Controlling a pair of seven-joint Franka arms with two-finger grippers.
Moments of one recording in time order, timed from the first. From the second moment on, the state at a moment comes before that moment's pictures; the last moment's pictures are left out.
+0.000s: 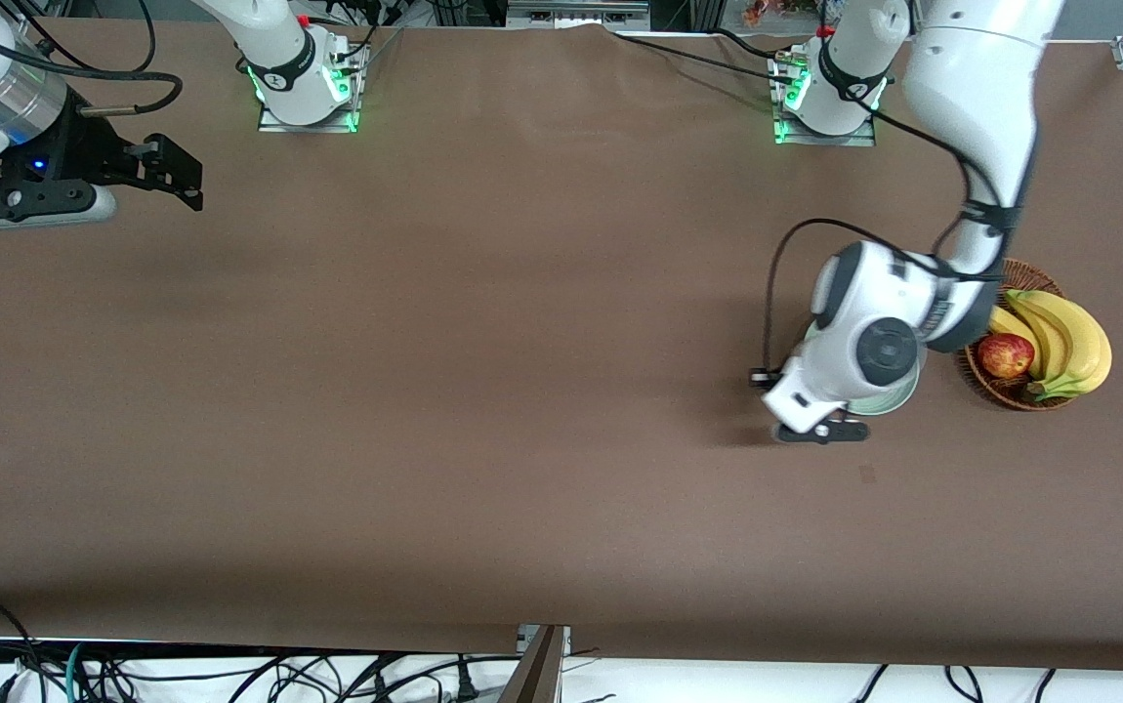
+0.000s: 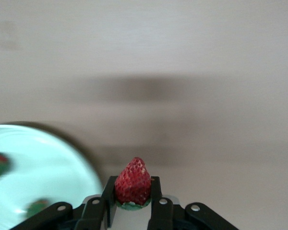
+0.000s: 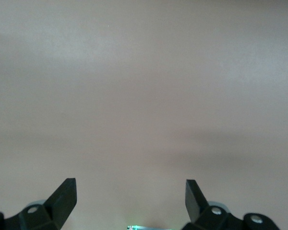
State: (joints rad) left arm -0.16 0.56 -0.05 -1.68 -0.04 2.04 -0.19; right arm 0.21 0.00 -0.02 -1.55 0.00 1.50 0.09
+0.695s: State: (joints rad) left arm -0.03 0.42 -0.06 -1.97 -0.04 2.16 0.03; right arm 0.21 0.05 -0.01 -1.53 0.00 1.52 0.09
